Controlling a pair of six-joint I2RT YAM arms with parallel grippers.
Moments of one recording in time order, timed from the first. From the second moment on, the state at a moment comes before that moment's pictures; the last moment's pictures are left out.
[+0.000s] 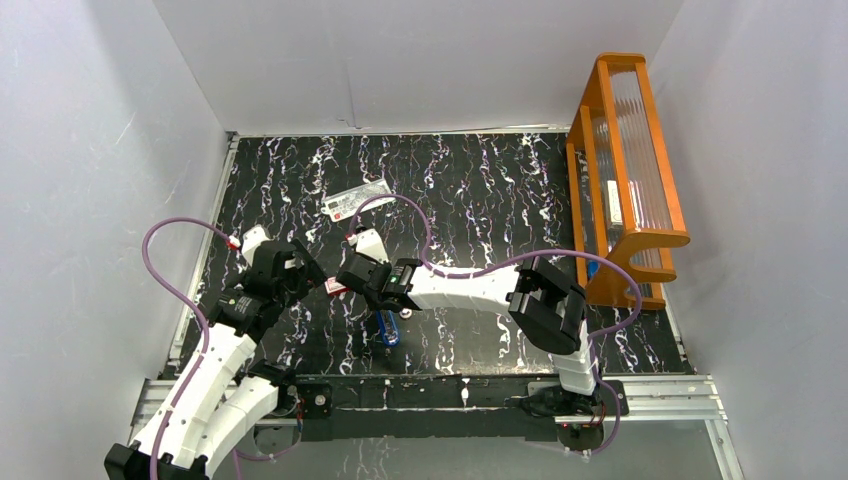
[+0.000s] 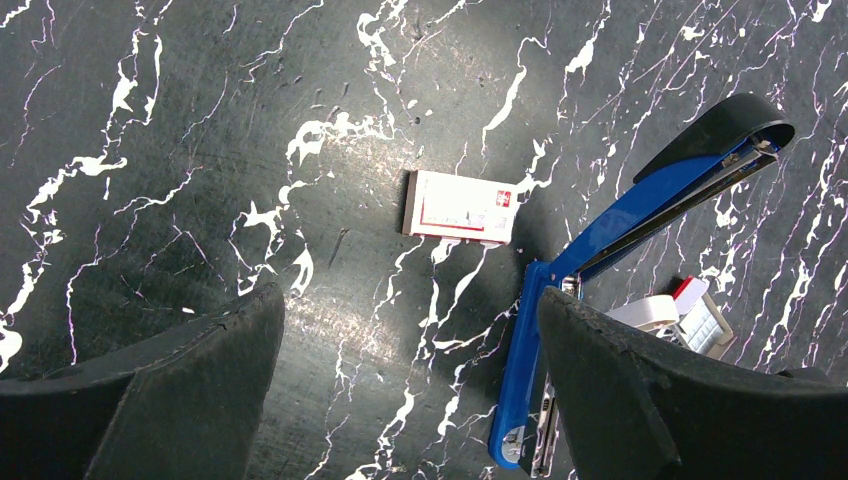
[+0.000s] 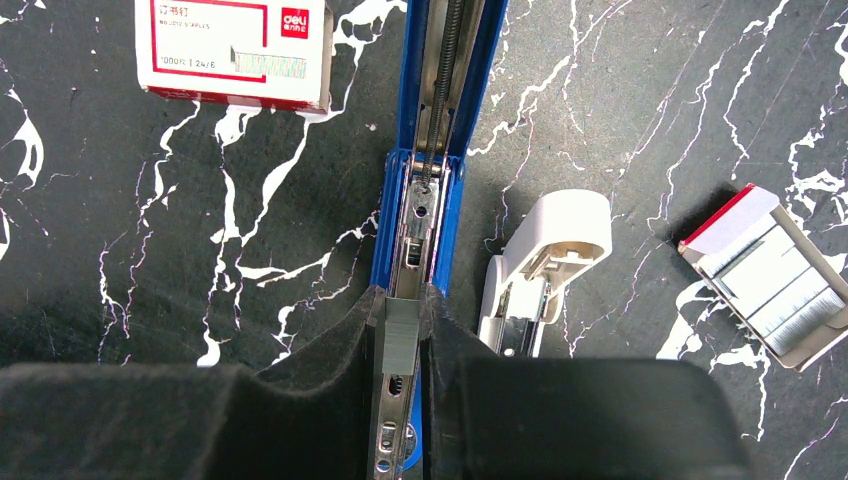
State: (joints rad) left arm -0.32 0.73 0.68 -0.79 -0.33 -0.80; right arm 1.25 1.97 1.48 -0.53 0.43 0.65
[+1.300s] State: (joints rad) left arm -0.32 0.73 0.67 -0.78 -0.33 -0.80; right arm 1.25 1.97 1.44 -0.48 0.42 0.63
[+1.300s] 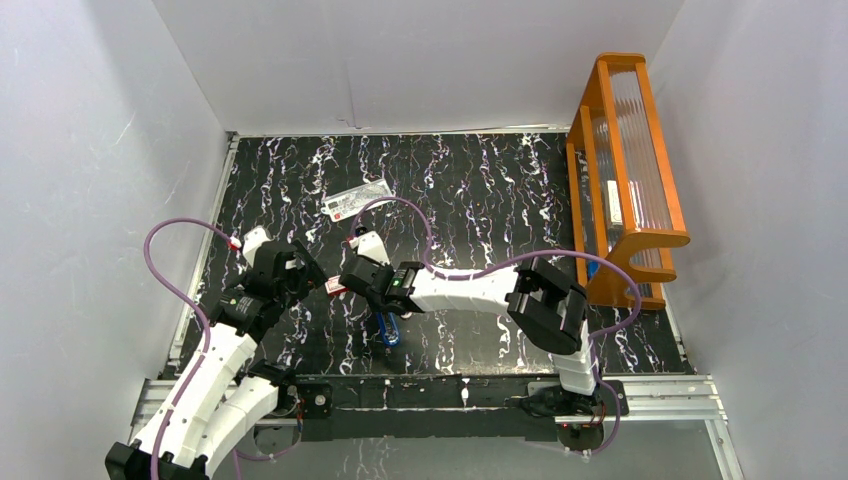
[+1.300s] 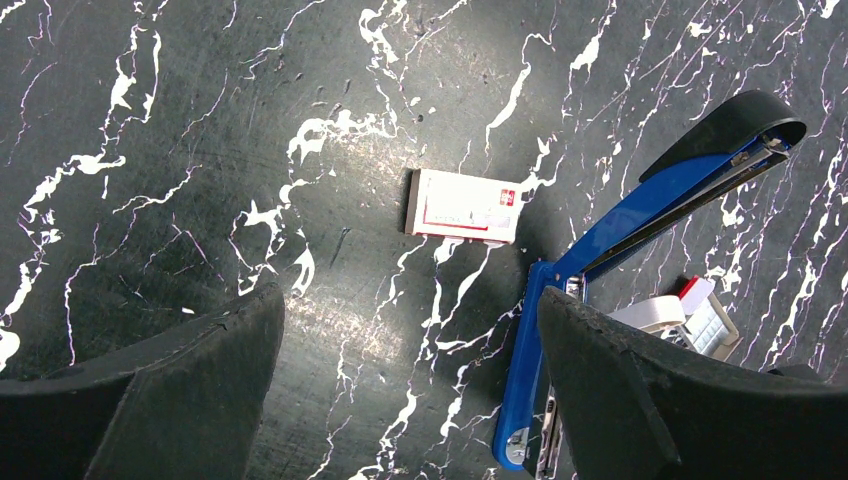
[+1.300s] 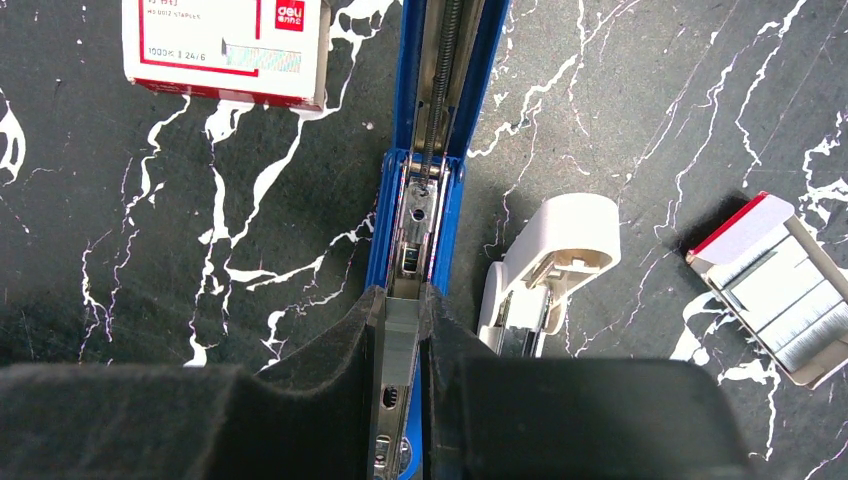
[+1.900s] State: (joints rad) left arm -0.32 0.74 0.67 -0.78 -0.33 -0.80; right arm 1.25 1.94 1.40 -0.45 0.42 0.63
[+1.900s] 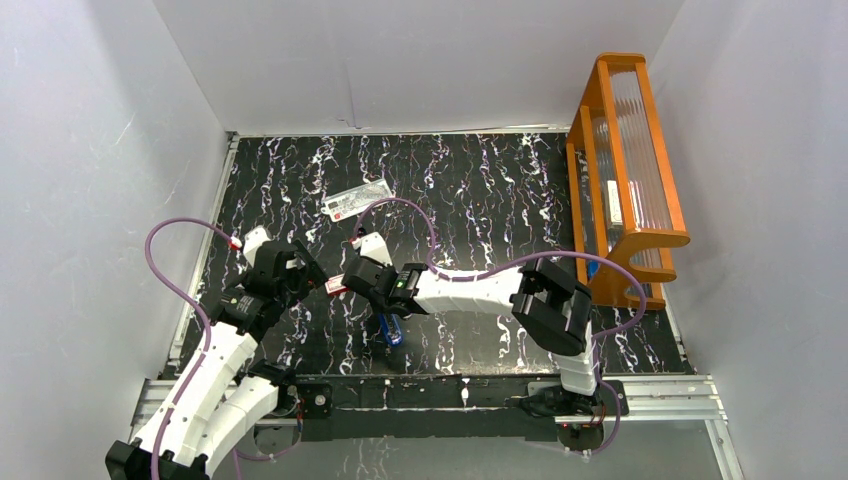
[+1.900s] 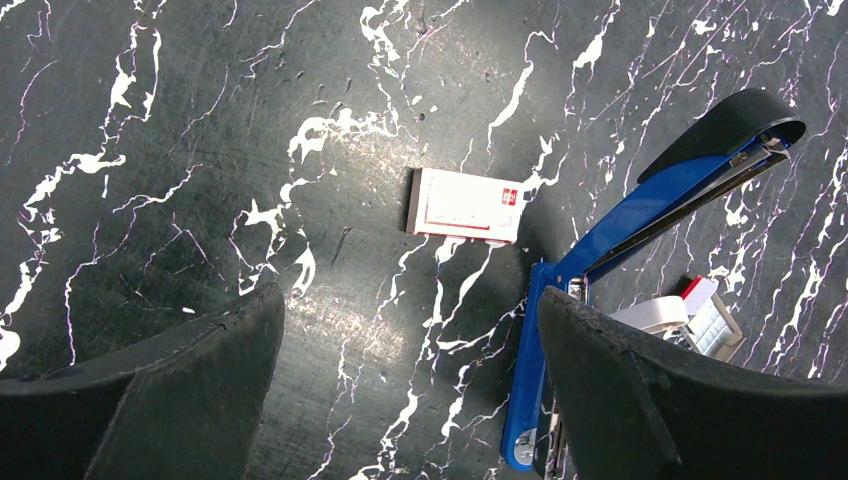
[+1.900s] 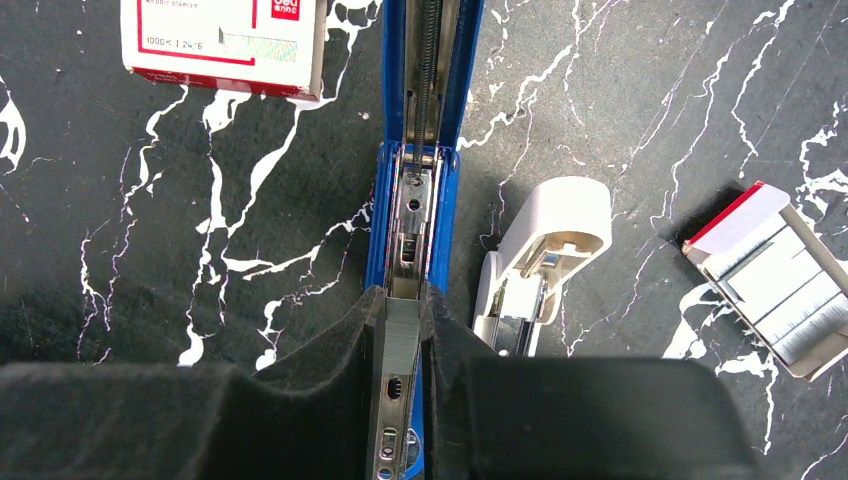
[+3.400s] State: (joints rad) left arm -0.32 0.75 0.65 -0.56 -0.06 -0.69; right arm 1.02 1.53 1.14 -0.52 0.38 0.74
